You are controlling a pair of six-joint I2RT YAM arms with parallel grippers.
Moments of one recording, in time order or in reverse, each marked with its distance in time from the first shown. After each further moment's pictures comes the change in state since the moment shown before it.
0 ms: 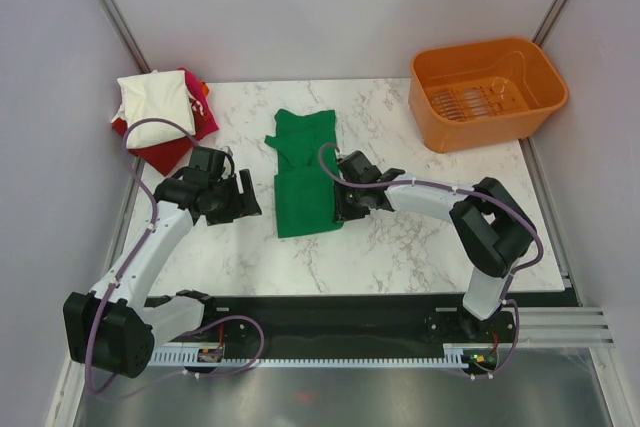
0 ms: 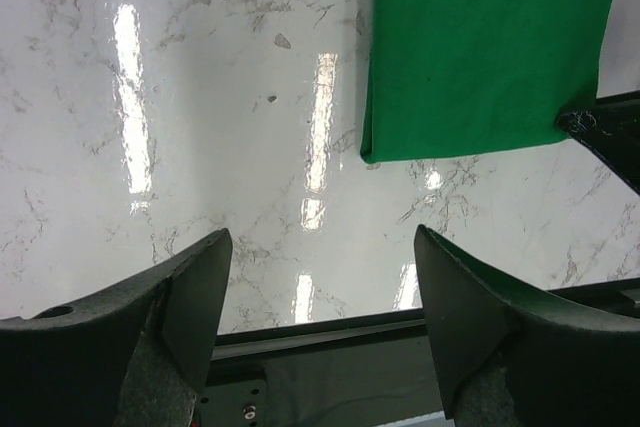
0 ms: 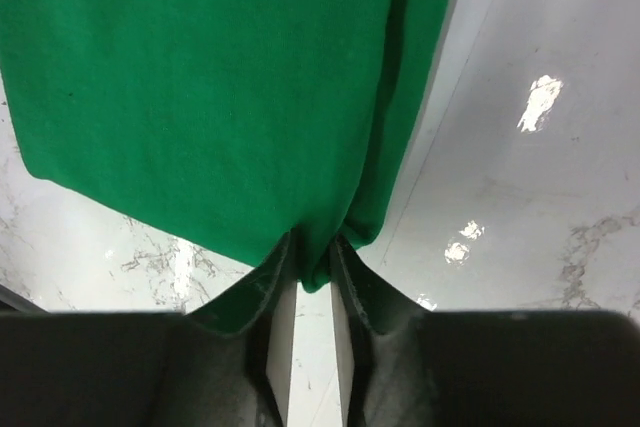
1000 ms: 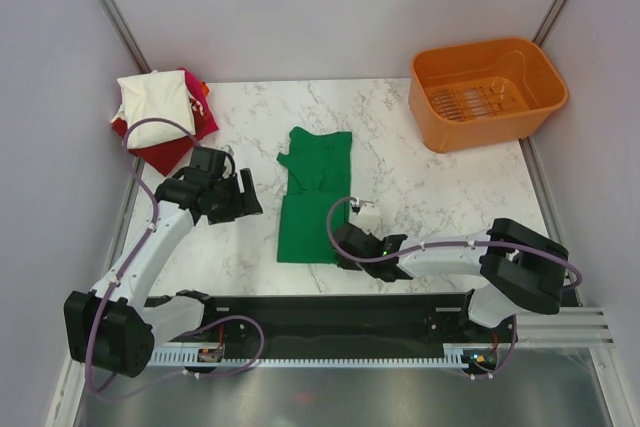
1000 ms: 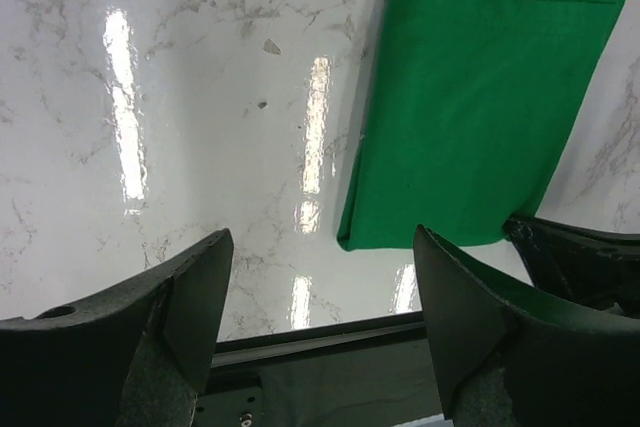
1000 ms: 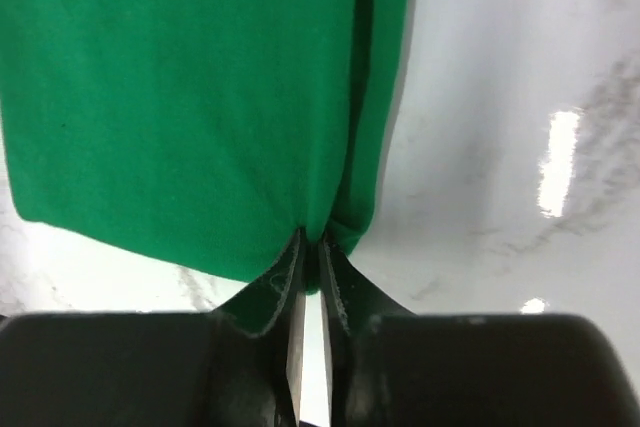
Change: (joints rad) left arm -0.003 0.005 -0.006 0.024 0.003 0.000; right arm 0.405 -0.259 -0.424 0.208 0.503 0.529
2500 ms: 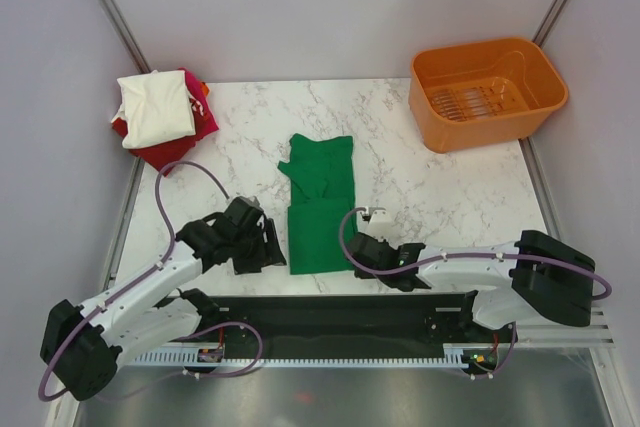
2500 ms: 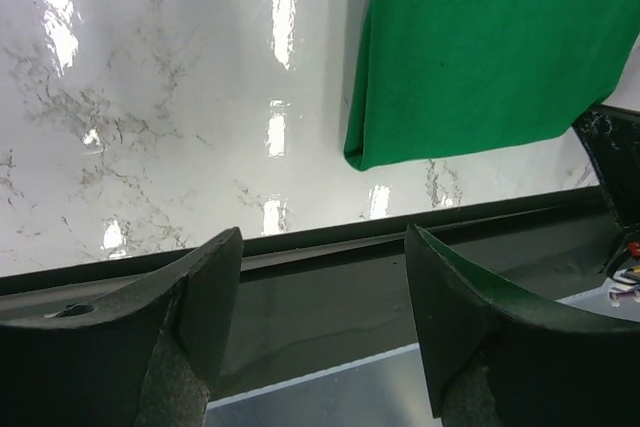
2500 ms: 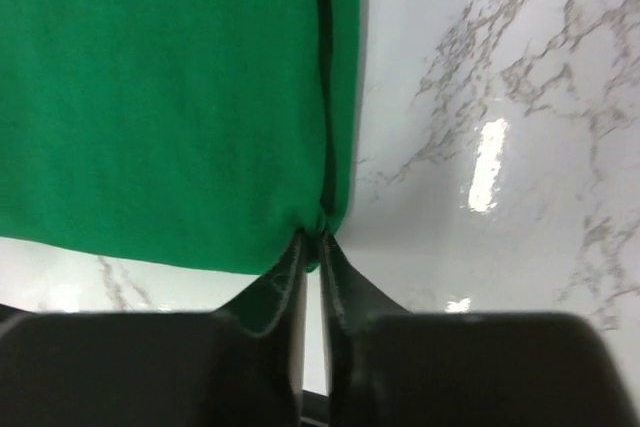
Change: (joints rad) left arm -0.405 -0.188 -0.281 0.013 -0.034 -0.405; right arm 0.039 -0.145 -0.087 -0.110 0.056 -0.071
